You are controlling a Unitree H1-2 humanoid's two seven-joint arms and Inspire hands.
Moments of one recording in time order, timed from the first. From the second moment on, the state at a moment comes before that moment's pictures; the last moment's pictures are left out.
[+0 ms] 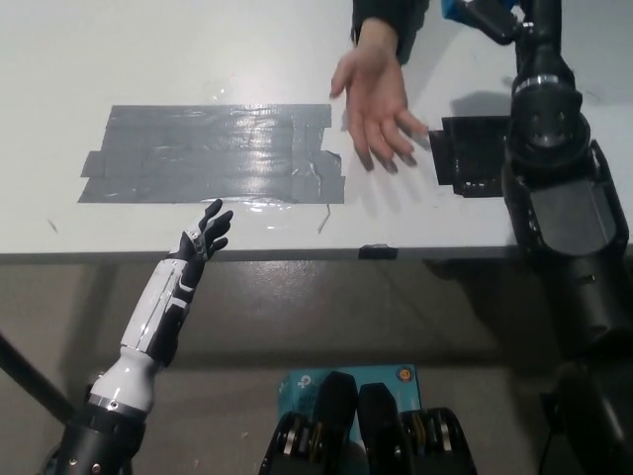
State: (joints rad) left_arm -0.18 0.17 -0.06 -0.13 0.05 -0.10 -0.14; right_arm -1.05 -0.09 -0.06 0.65 -0.16 0.10 -0.30
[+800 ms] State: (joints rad) left_arm -0.19 0.16 -0.07 -0.13 0.05 -0.09 -0.14; right_arm -1.31 -0.05 0.08 1.35 -0.18 -0.03 -0.32
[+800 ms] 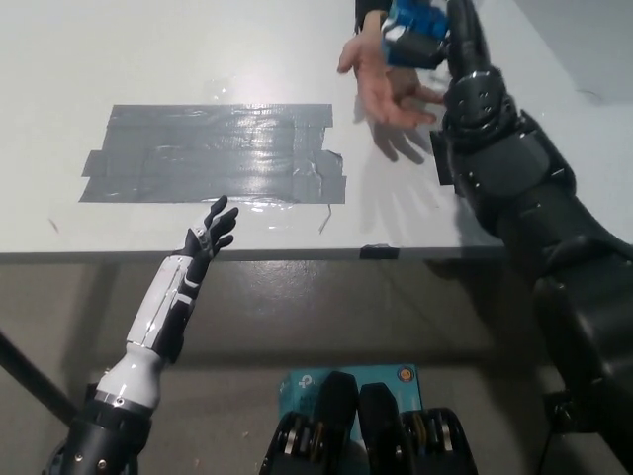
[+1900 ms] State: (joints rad) left_arm -0.22 0.16 -0.07 -0.13 0.05 -0.09 -0.14; right_arm -1.30 -0.07 0.20 1.41 -0.23 0.01 -0.16
